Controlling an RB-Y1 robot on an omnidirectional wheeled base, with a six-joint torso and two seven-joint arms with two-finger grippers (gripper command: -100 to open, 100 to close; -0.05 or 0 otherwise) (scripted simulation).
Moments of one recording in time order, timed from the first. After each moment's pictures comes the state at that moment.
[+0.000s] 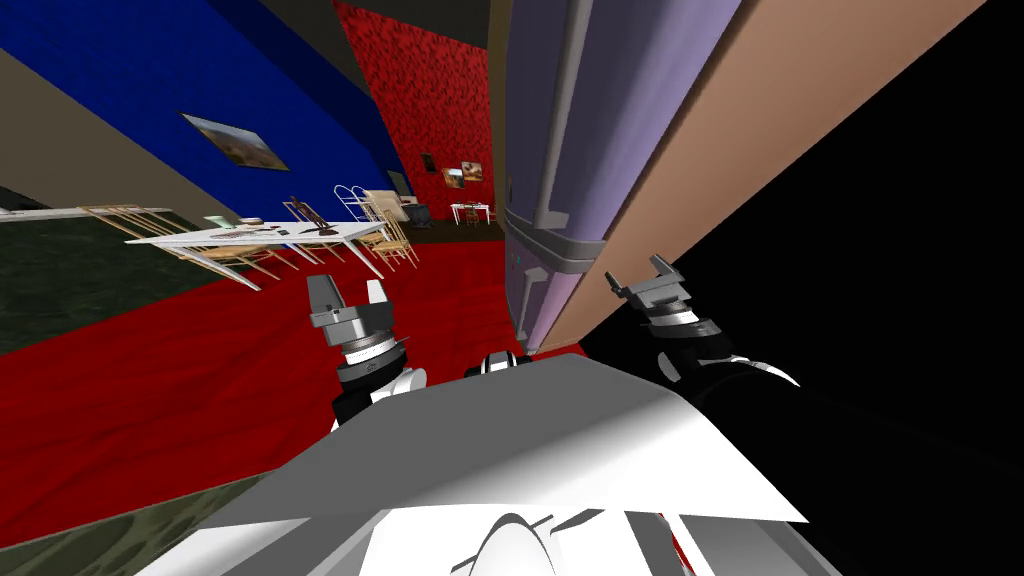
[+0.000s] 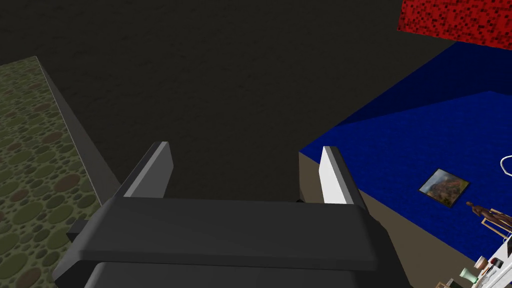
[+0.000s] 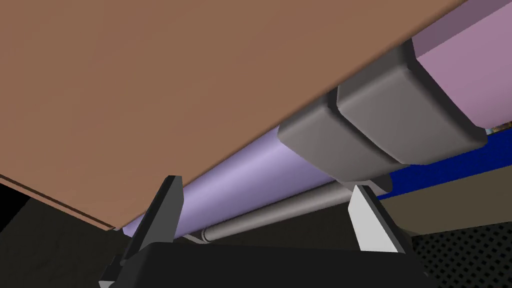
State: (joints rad) left arm 0.52 0.01 -0.03 -2.26 0.08 -0.65 -0.09; right arm 0.74 -0.28 -0.77 -2.41 0.63 -0.50 0.61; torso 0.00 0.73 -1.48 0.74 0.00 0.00
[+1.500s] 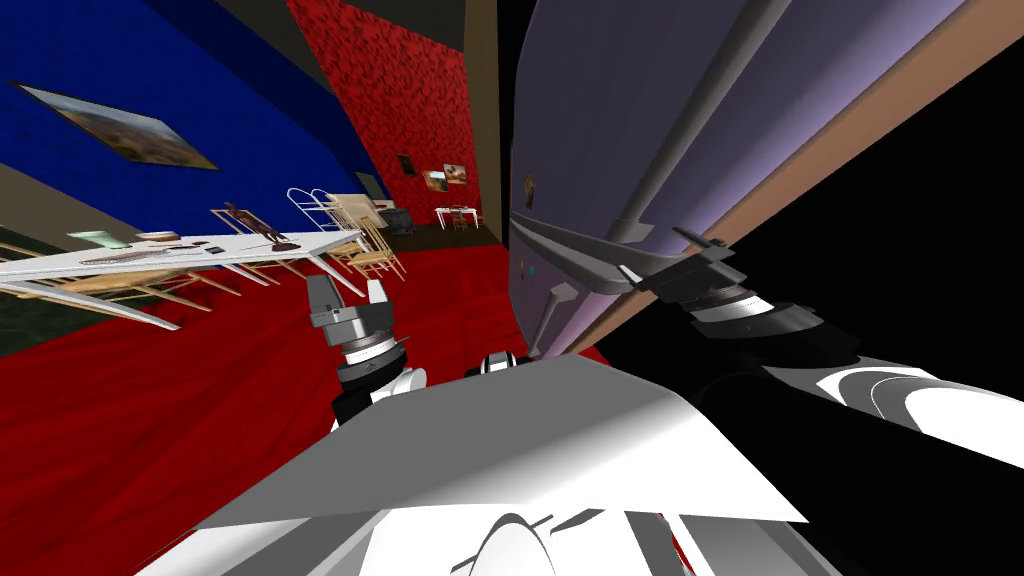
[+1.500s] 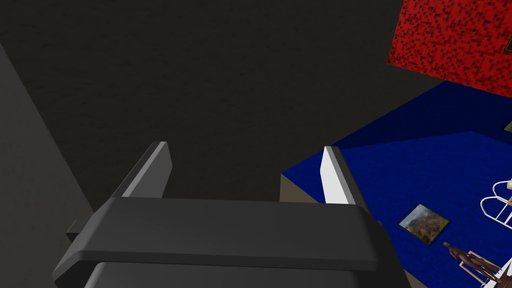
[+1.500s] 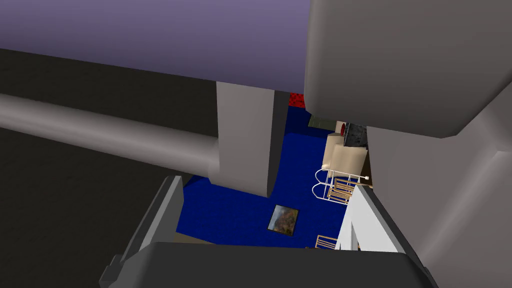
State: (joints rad) left arm 0.52 0.01 -0.03 -2.26 0.08 -0.65 -0.09; right arm 0.82 -0.40 -1.07 -2.58 0.86 -0.52 0.90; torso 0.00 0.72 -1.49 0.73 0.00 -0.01
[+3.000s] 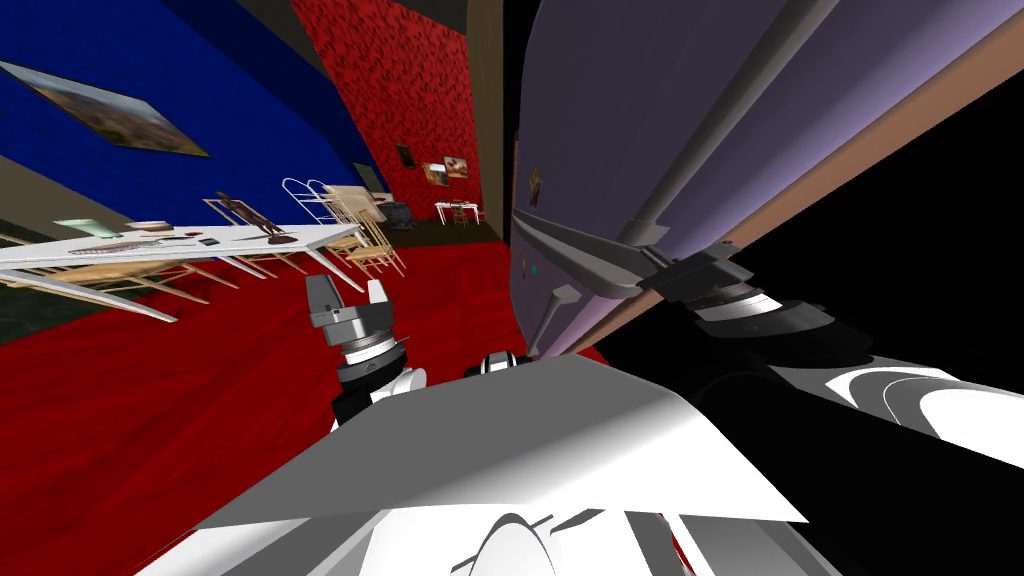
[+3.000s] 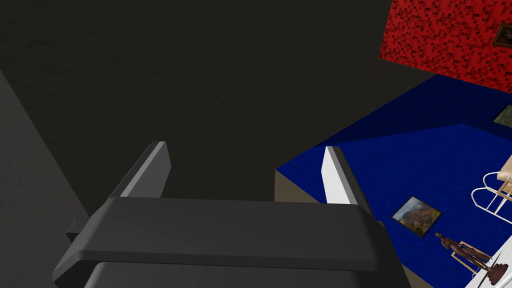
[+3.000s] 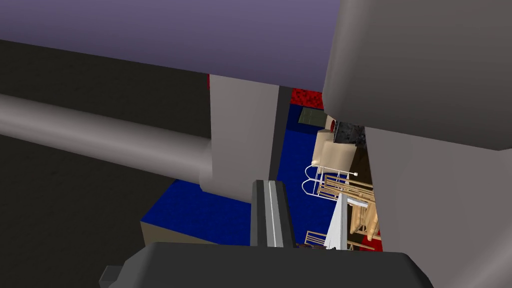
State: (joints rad) left arm 0.52 0.01 -0.03 -2.26 0.08 -0.65 -0.09; right arm 0.82 -0.41 -1.09 -2.58 0.85 -0.52 0.89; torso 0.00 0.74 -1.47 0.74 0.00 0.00
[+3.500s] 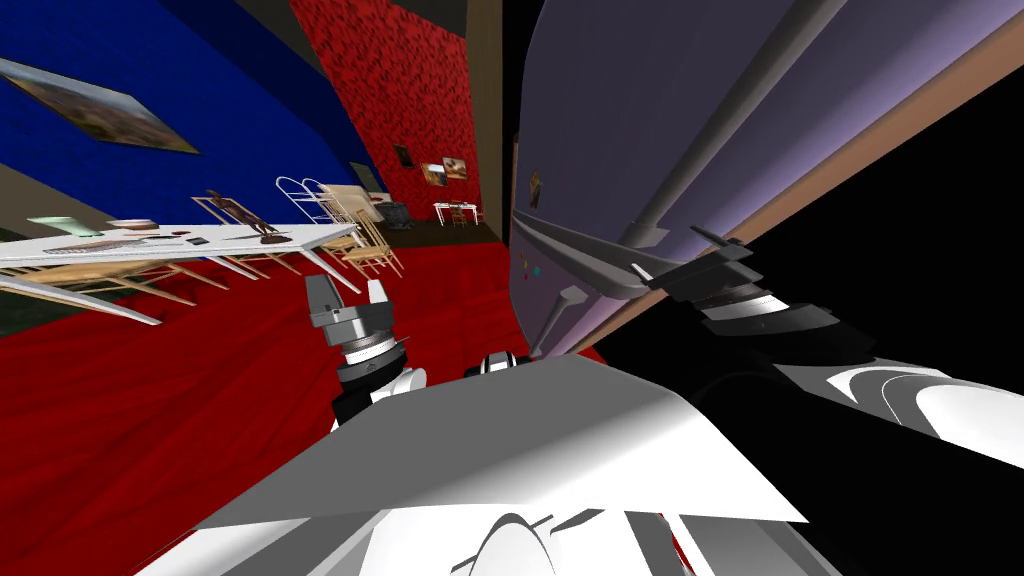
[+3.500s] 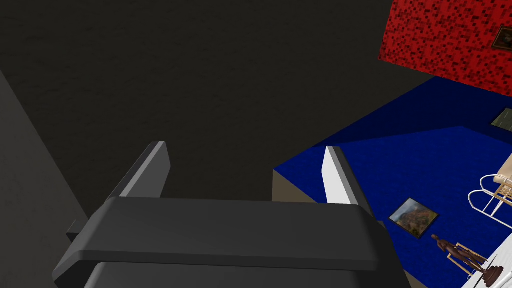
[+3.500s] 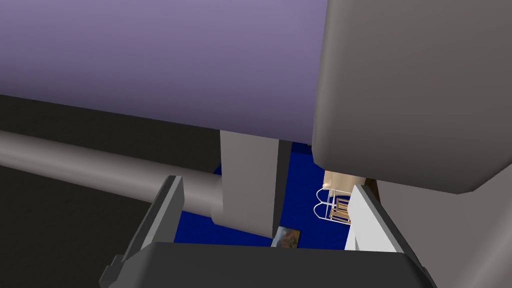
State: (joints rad) left arm 0.52 0.01 -0.03 -2.26 0.08 -0.65 -0.09; right arm 0.81 -0.41 -1.10 -2.50 0.84 -0.50 0.88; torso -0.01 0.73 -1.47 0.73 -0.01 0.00
